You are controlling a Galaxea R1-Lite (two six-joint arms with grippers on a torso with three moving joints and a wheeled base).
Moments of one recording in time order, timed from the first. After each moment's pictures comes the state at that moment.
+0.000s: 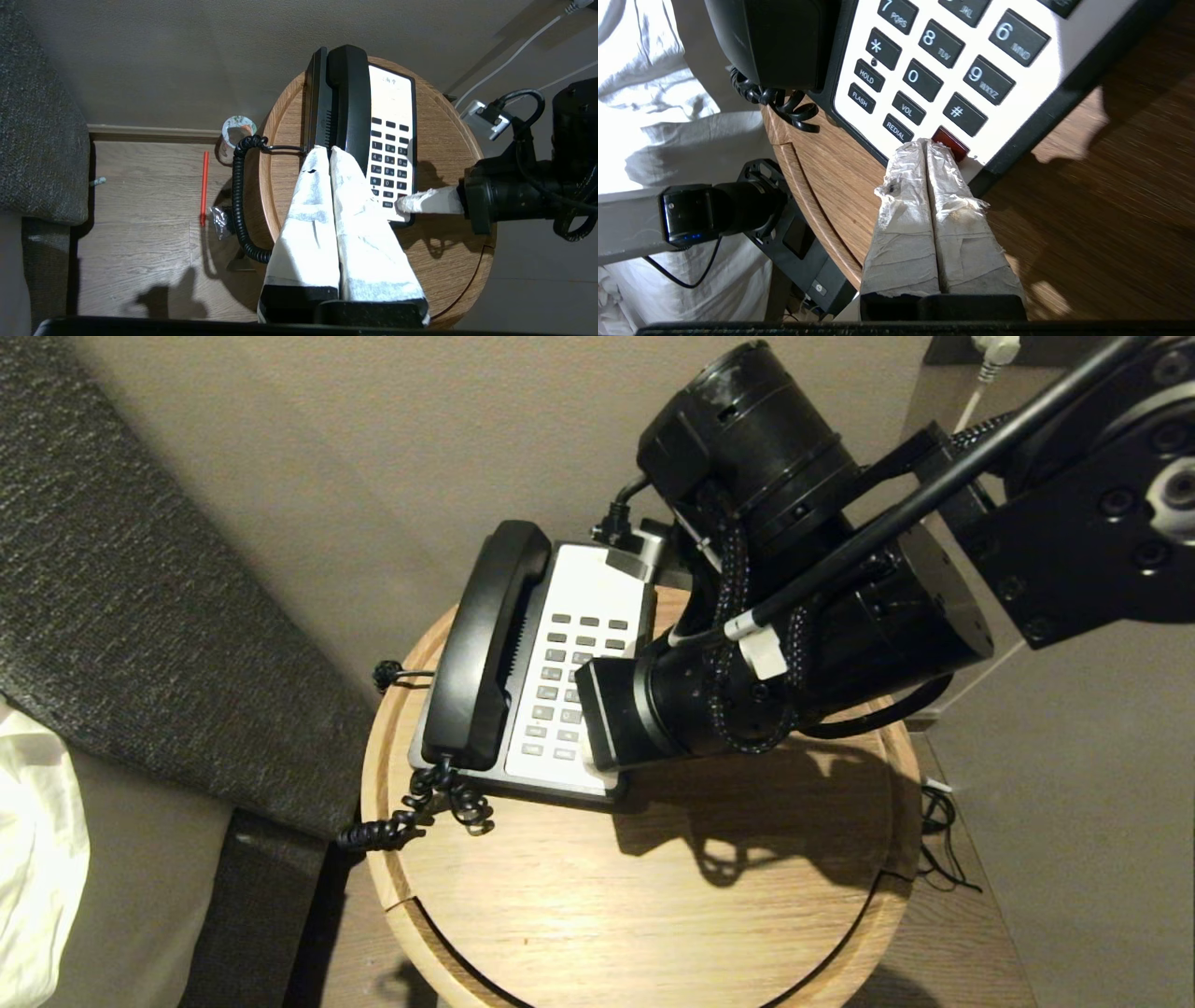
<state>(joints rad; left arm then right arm) -0.80 0.89 -1.26 0.44 0.43 -0.34 0.93 1.93 -1.93 0.77 -0.02 0.49</state>
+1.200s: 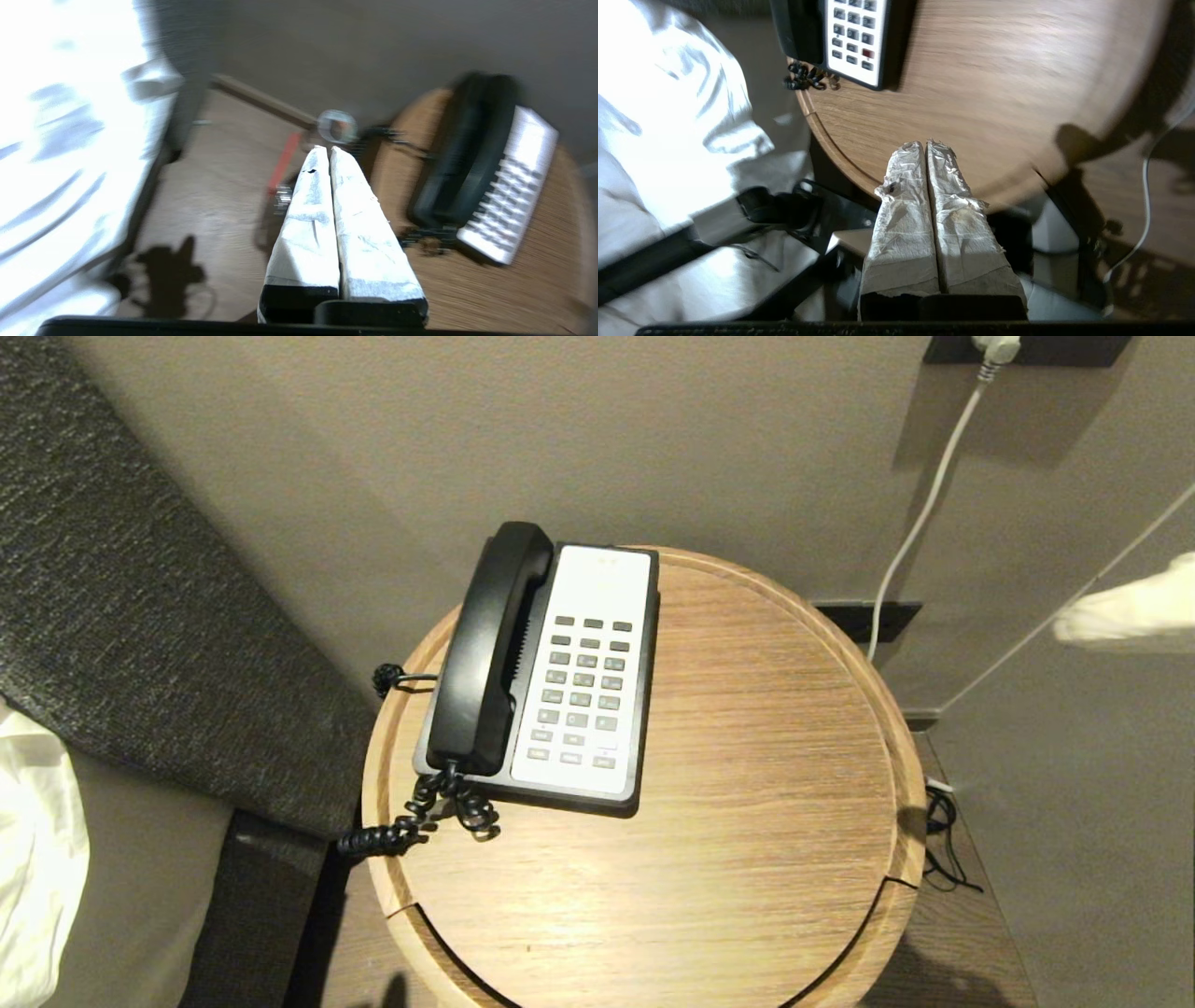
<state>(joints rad) -0.40 0.70 -1.18 0.66 0.43 -0.52 0.92 1.32 -1.81 1.05 -0.15 0.71</state>
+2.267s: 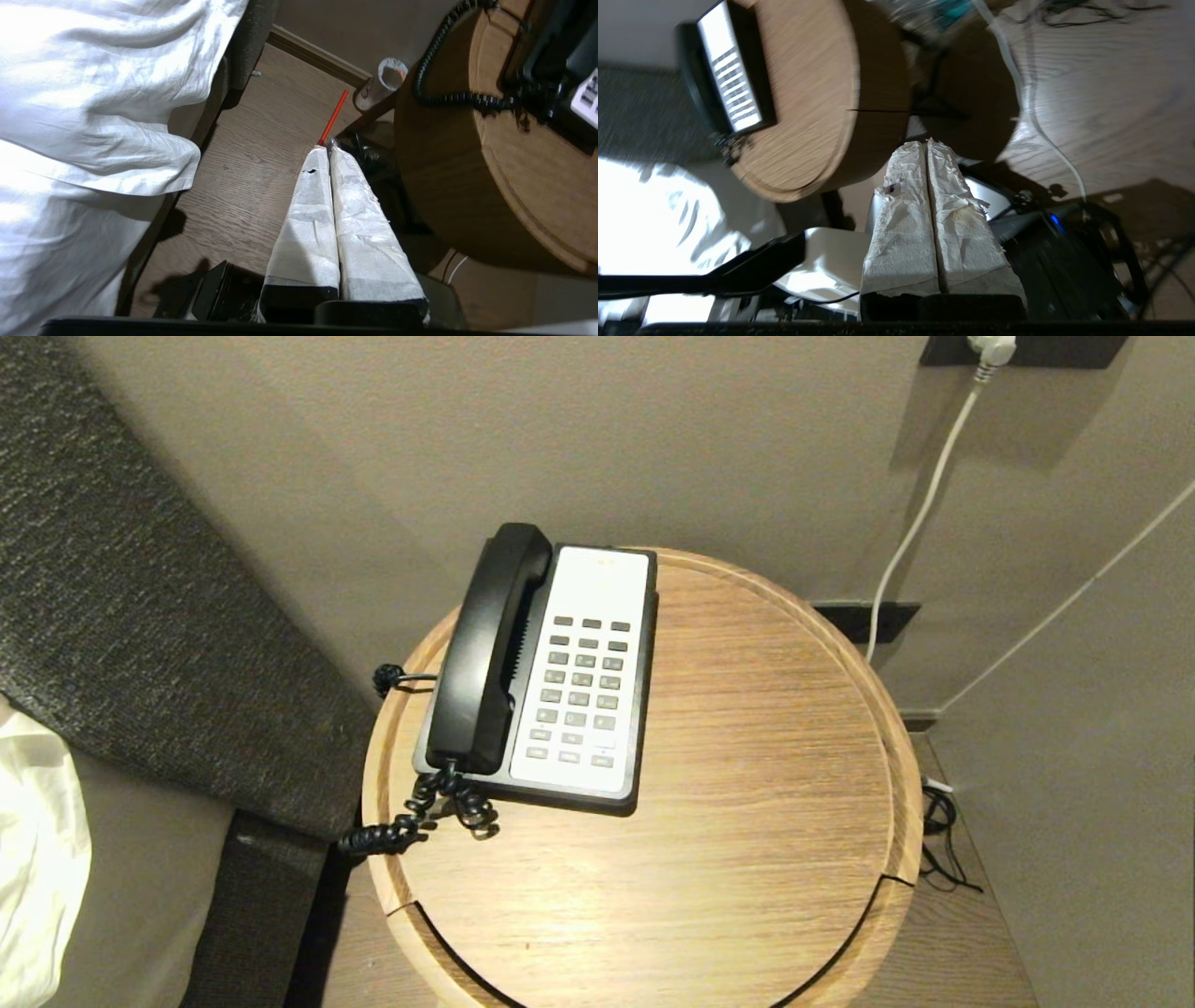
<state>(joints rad) -0.01 0.16 -0.89 0.93 0.10 -0.40 0.36 0.60 -1.68 1.45 -0.13 0.75</state>
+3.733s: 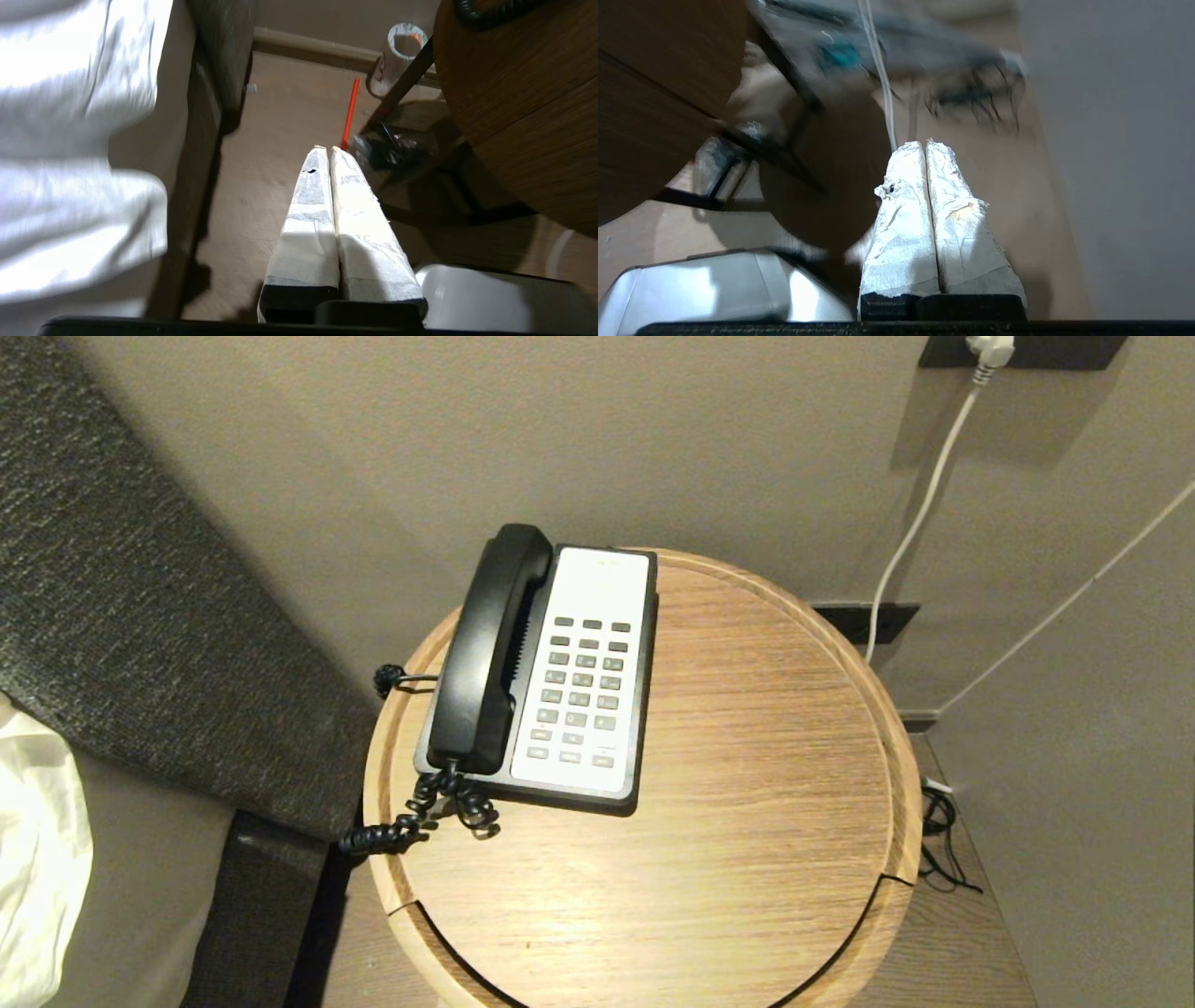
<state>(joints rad) 0.00 0.00 -0.11 0.21 0.02 -0.12 0.00 0.04 -0.09 0.17 -0.04 0.08</state>
